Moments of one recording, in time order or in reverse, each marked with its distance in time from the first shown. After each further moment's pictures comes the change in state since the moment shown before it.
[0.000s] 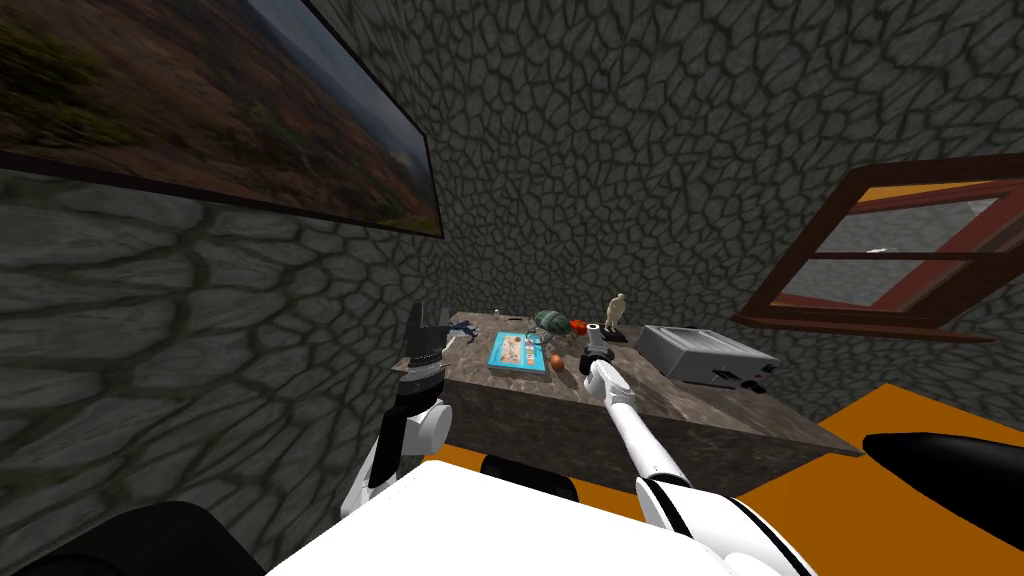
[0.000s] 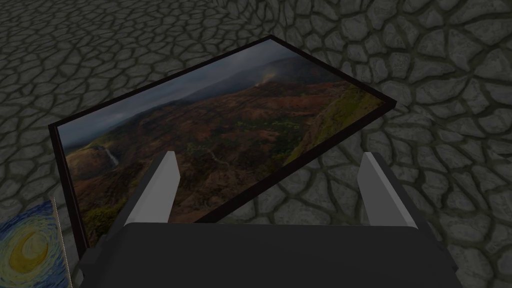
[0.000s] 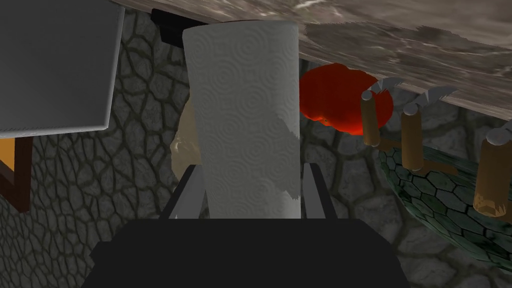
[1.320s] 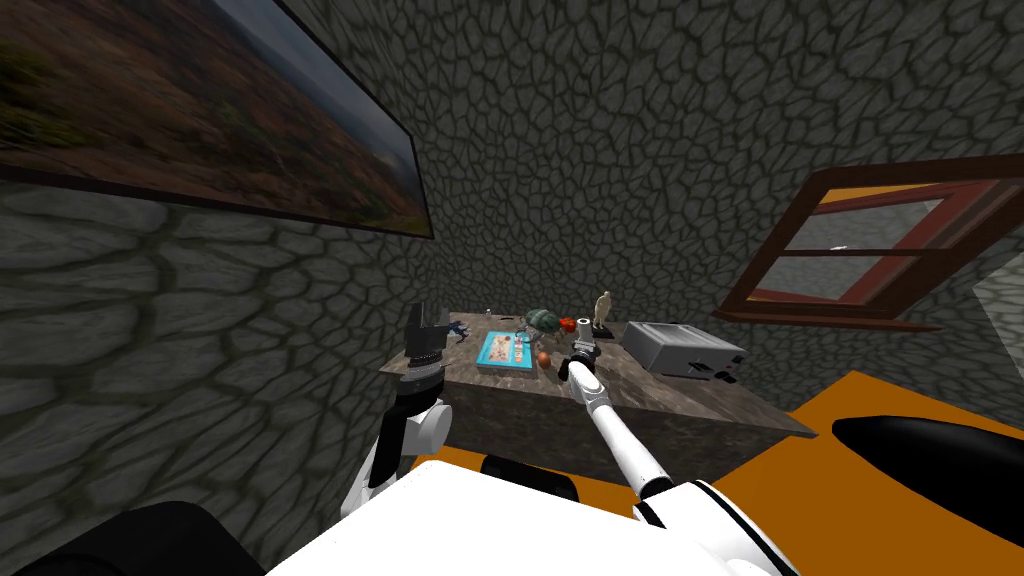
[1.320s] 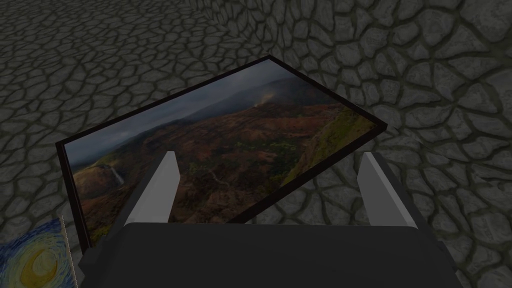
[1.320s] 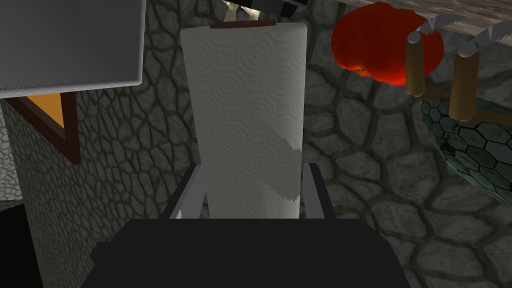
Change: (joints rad) left arm 0.000 0.000 0.000 0.000 0.000 0.000 0.000; right arm 0.015 0.021 0.314 -0.039 0.243 0.300 -0.395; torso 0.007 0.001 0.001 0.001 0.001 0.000
